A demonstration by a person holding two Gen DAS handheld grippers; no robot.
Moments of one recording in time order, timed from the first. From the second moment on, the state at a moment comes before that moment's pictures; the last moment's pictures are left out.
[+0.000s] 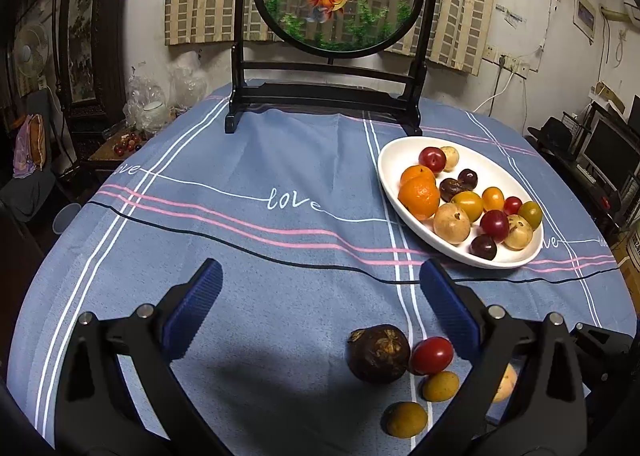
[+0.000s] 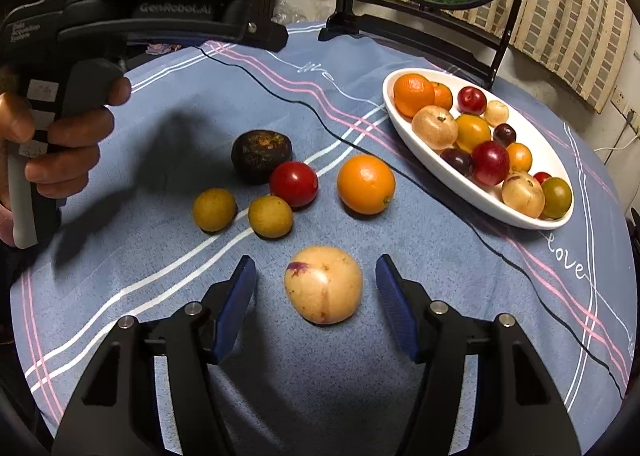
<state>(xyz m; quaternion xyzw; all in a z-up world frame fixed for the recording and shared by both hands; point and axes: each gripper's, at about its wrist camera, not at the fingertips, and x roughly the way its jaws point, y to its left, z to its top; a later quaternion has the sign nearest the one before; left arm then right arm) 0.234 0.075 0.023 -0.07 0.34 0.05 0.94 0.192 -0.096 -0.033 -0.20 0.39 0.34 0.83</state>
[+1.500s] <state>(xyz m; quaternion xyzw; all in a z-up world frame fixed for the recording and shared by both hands) 0.196 0.025 -0.039 0.10 0.46 -0.21 0.86 0.220 -0.138 -0.023 -0.09 0.42 0.28 0.86</state>
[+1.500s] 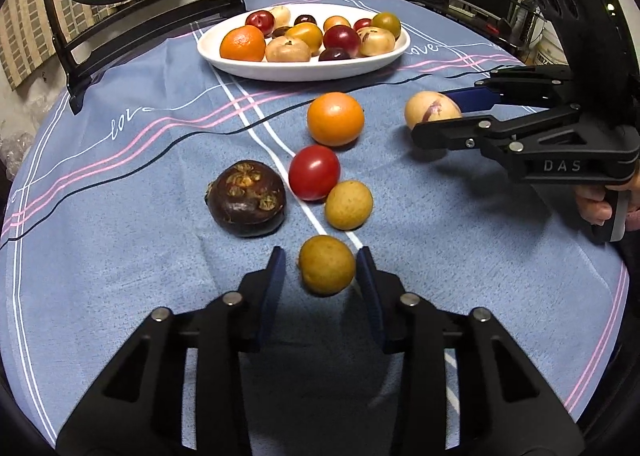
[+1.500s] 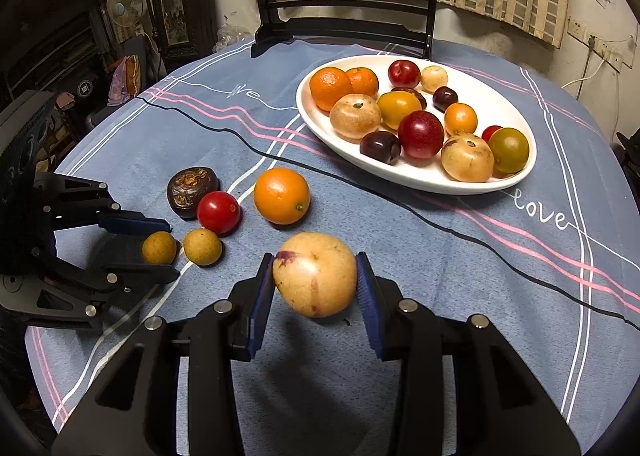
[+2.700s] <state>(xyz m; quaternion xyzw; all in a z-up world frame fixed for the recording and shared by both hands) 0.399 -0.057 0.024 0.04 0.40 -0.10 0.91 0.345 -0.207 -0.012 0.08 0.32 0.17 0.93</state>
